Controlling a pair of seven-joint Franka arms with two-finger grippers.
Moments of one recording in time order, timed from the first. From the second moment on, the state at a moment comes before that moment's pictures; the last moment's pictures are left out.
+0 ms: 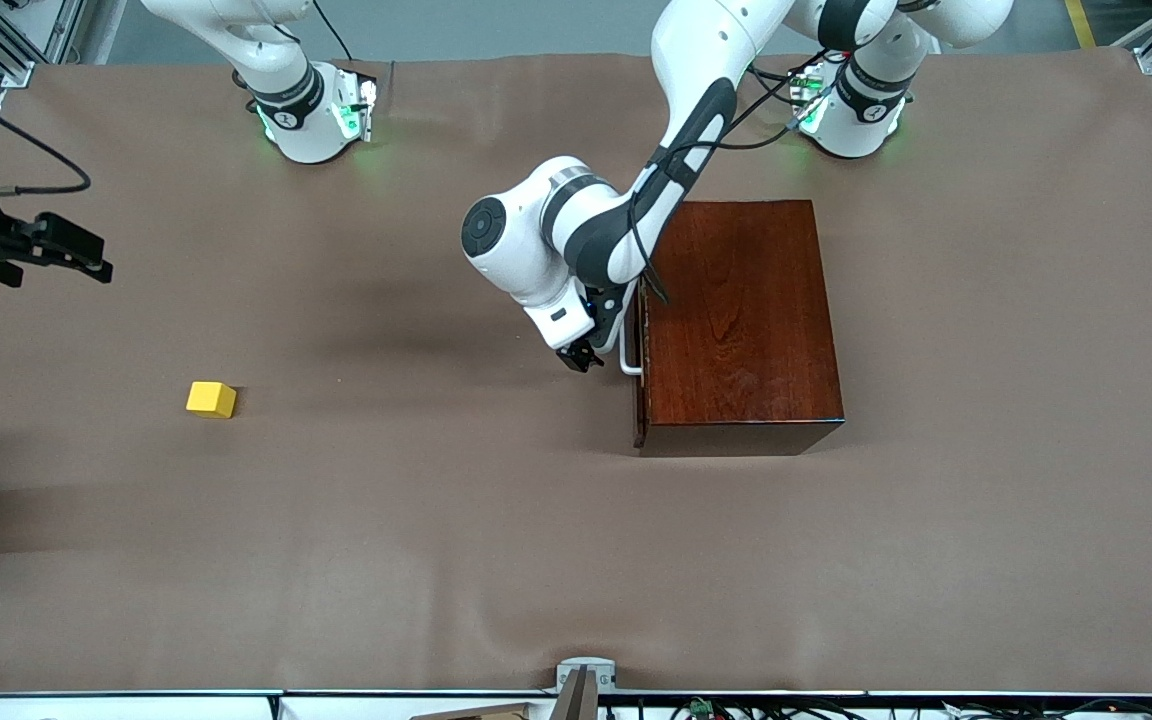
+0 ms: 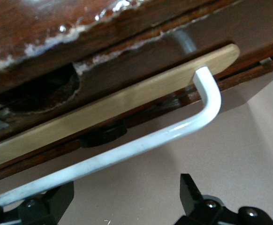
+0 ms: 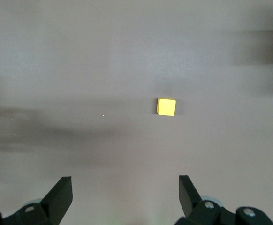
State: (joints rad) left arm -1.02 0.89 0.18 -1.15 0.15 1.71 -2.10; right arm -0.02 0.04 0.03 -1.48 0.00 1.47 -0.04
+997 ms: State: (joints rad) left arm -1.02 0.81 0.16 -1.15 0.15 1.80 -2.01; right arm -0.01 0.01 0.03 -1.42 0.00 1.41 -0.04
